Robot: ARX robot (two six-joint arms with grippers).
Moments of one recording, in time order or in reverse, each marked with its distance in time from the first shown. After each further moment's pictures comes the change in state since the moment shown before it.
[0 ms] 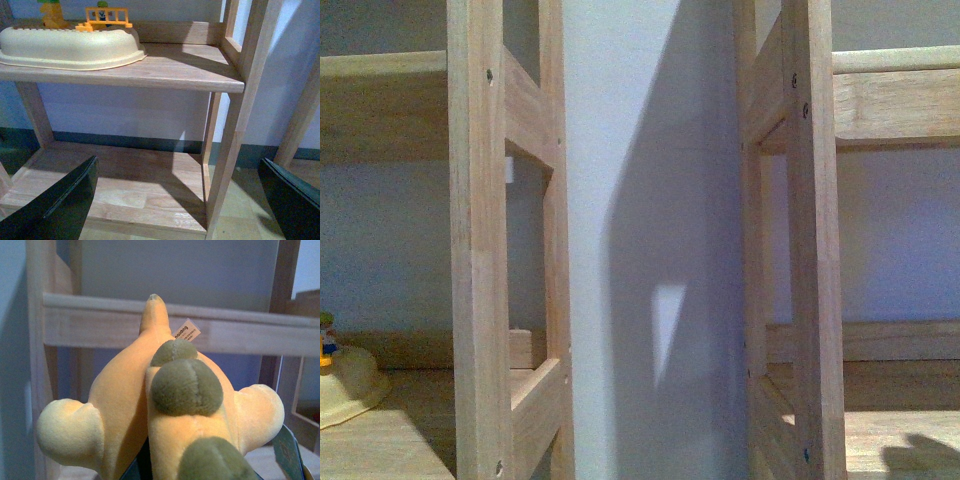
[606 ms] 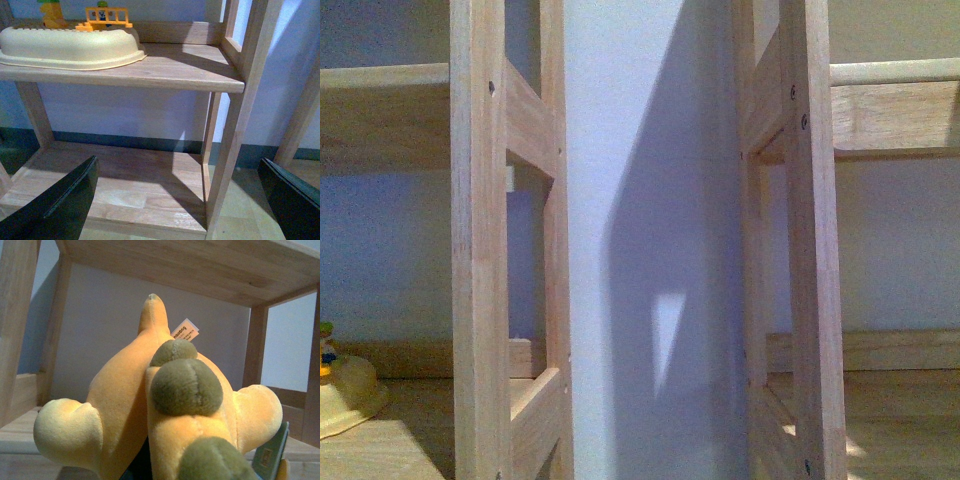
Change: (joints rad) left arm 0.000 0.000 0.000 0.000 0.000 0.000; right arm -0.544 0.372 0.581 -0.080 -0.510 0.137
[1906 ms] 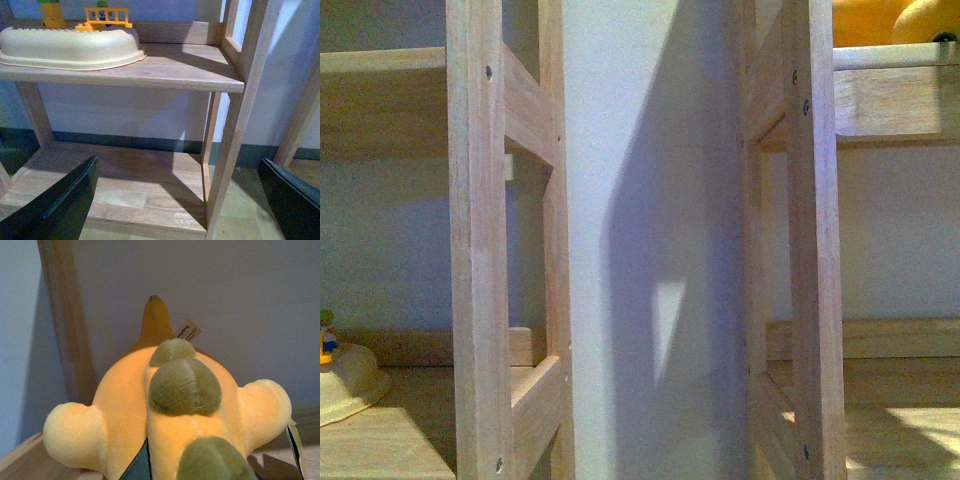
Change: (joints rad) left arm 0.000 0.000 0.000 0.000 0.000 0.000; right arm 0.151 0.878 0.741 0.036 -0.015 0.348
